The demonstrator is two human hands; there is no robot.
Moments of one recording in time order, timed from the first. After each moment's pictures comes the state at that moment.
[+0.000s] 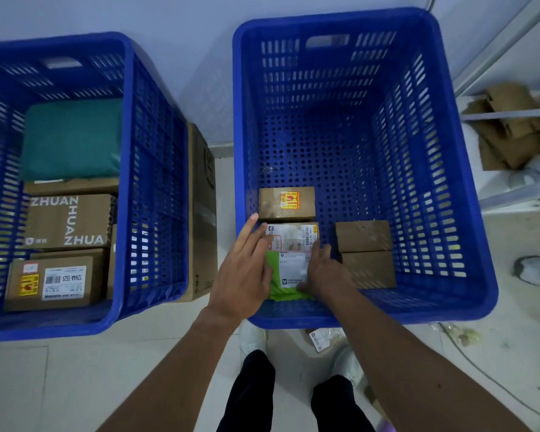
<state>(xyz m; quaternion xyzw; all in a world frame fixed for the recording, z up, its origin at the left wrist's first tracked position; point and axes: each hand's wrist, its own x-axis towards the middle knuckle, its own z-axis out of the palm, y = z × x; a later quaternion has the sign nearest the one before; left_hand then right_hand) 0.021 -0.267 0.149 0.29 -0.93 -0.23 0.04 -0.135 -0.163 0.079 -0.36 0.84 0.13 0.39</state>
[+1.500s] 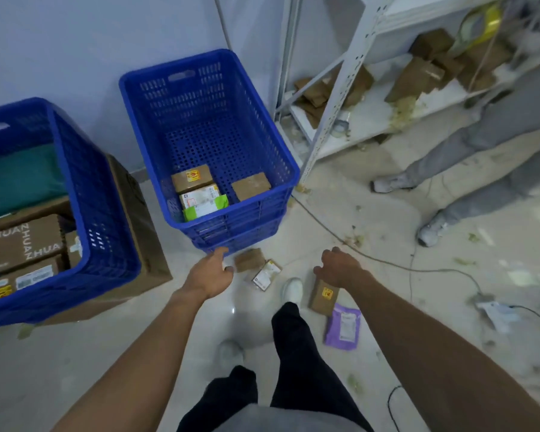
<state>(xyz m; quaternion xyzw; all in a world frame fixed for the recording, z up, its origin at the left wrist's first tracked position) 0.104 -0.055 0.285 0.31 -0.85 -0.35 -0.24 -0.066 0.205 0.293 -0.20 0.90 0.05 0.39</state>
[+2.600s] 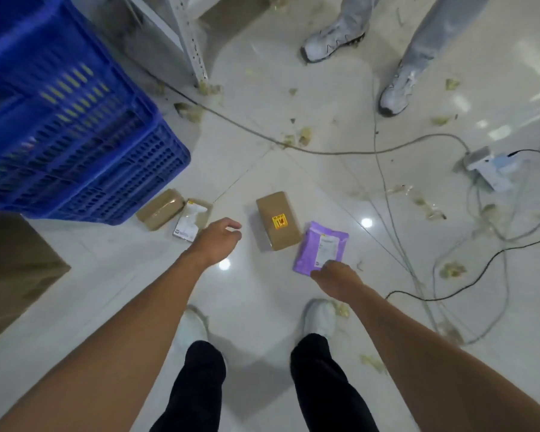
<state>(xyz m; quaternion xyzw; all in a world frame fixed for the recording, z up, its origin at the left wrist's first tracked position) 0.018 0.221 0.020 0.25 -0.79 -0.42 -0.37 0.036 0.494 0.003 0.11 0.85 -0.12 0.50</state>
